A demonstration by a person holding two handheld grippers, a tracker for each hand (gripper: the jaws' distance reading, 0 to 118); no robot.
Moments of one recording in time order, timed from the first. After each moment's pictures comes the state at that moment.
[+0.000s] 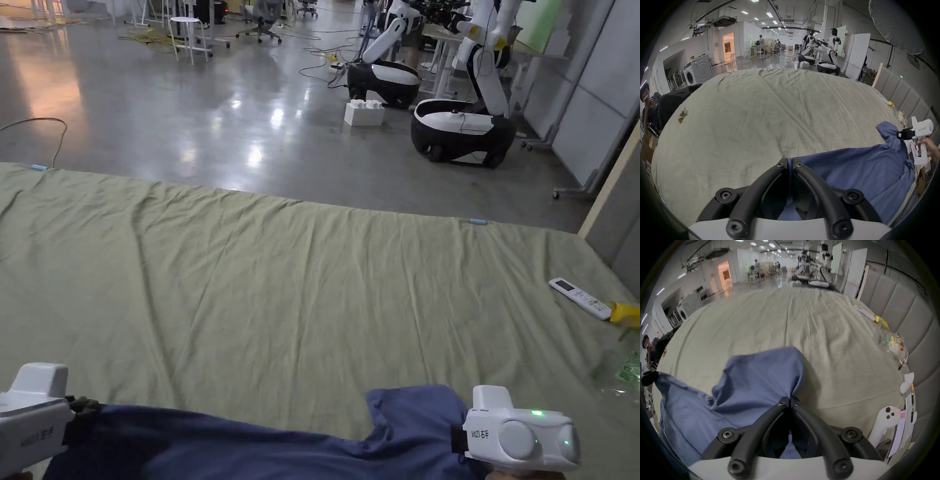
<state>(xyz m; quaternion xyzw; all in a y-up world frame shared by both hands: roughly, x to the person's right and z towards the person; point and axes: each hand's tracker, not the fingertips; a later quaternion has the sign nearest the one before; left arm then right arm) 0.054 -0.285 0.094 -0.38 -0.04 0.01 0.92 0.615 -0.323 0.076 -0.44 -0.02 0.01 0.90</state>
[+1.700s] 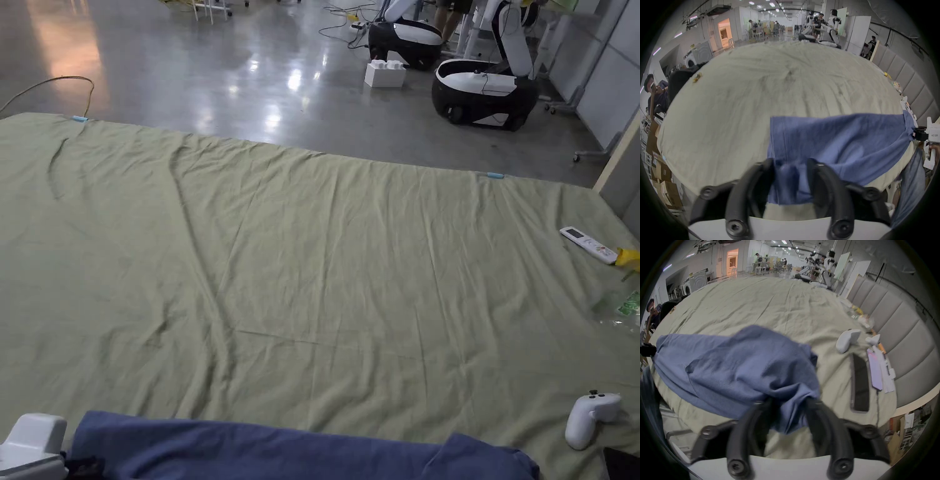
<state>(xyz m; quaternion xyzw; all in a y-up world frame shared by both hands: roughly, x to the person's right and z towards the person) 0.024 -0.321 0.270 -0.46 -0.03 -0.02 0.89 0.575 -0.334 0.337 -0.46 -0.07 0.12 0.88</state>
